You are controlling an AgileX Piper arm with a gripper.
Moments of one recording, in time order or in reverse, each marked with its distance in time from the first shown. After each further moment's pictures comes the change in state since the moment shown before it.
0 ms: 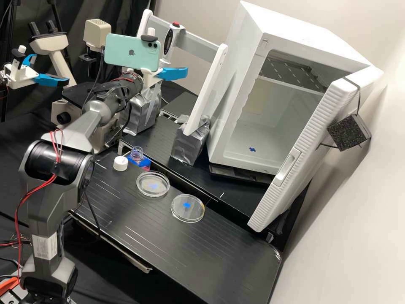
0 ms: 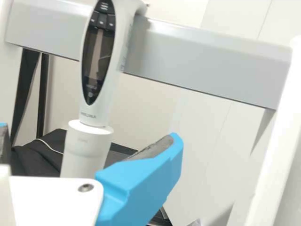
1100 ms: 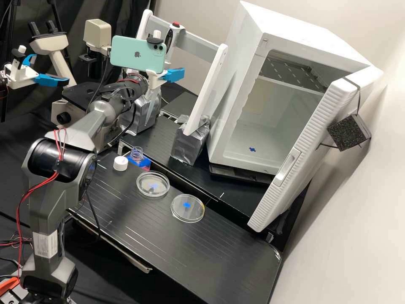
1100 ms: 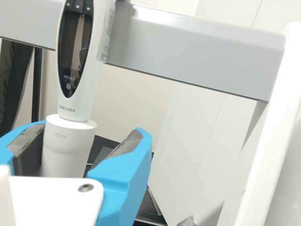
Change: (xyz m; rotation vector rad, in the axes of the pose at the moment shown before) arm 0.008 0.002 0.008 0.011 -0.018 -0.001
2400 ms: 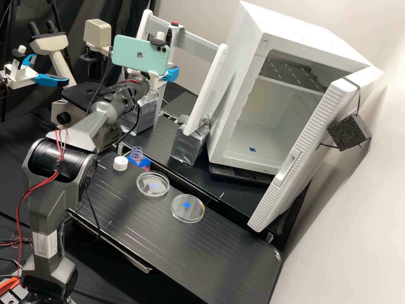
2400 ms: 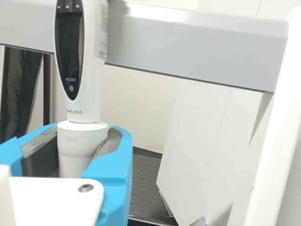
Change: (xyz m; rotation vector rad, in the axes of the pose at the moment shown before) arm 0.002 0.003 0.004 0.059 0.030 -0.019
